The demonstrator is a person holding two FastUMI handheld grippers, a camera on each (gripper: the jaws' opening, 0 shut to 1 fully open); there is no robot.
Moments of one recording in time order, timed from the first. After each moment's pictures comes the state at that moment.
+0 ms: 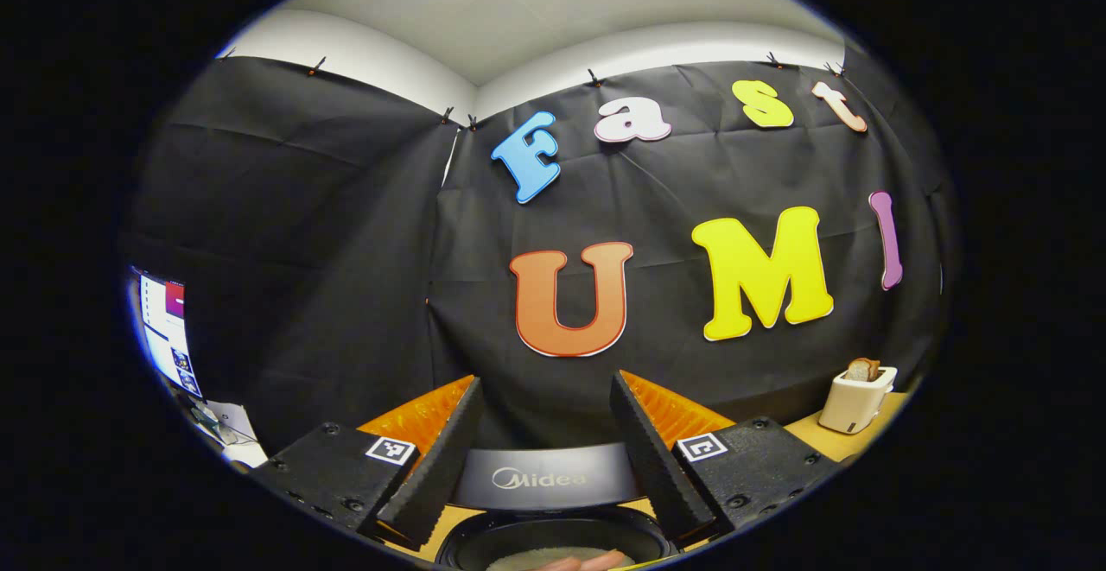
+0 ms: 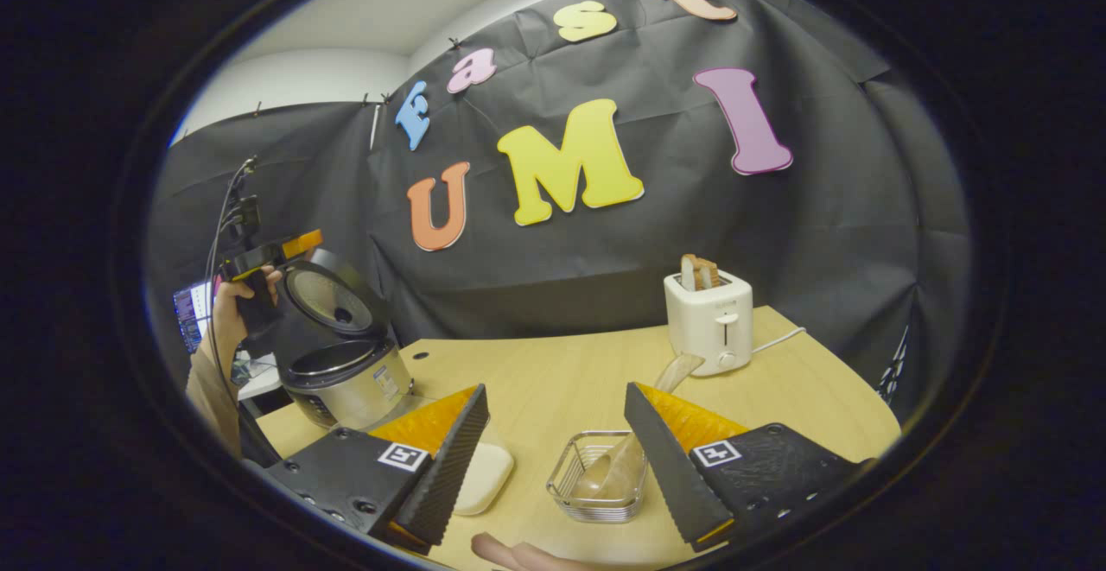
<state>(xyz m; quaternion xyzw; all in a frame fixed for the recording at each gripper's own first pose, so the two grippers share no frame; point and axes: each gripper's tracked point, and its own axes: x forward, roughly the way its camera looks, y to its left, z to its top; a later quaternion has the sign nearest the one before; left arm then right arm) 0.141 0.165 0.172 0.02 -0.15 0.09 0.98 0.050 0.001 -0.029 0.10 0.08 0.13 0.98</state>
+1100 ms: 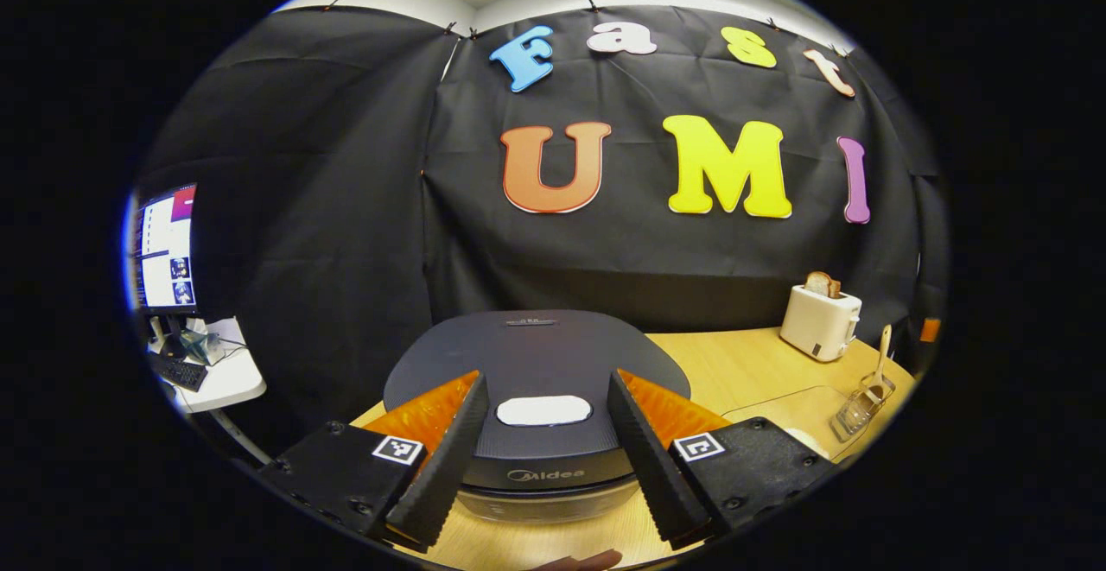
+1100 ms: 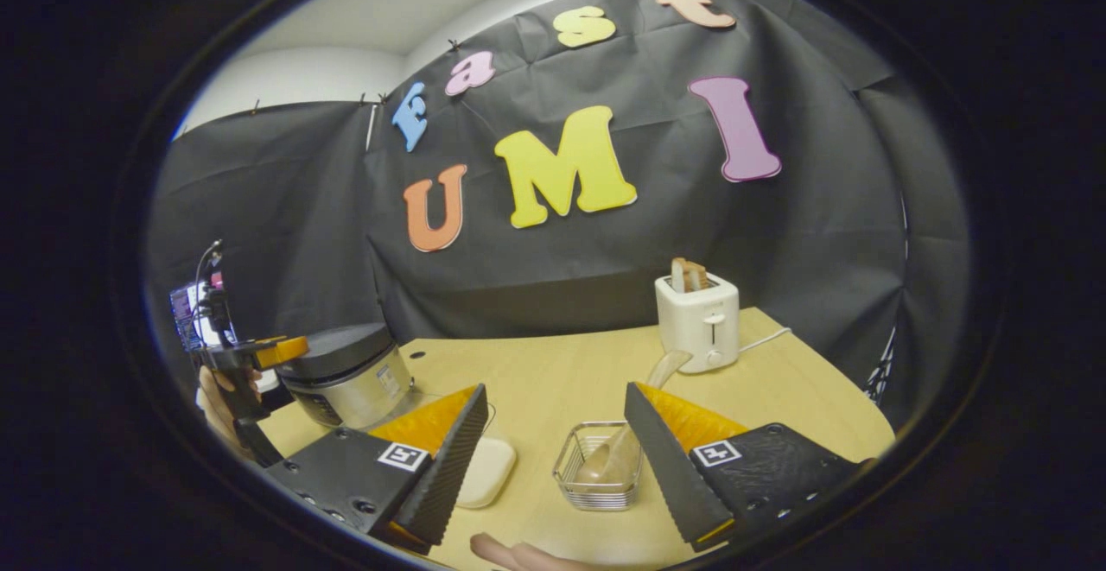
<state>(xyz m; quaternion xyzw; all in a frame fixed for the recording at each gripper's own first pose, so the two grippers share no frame) 0.061 0.134 -0.007 -0.02 0.02 0.05 1.00 0.032 -0.008 -0.026 0.10 0.08 0.10 0.99</state>
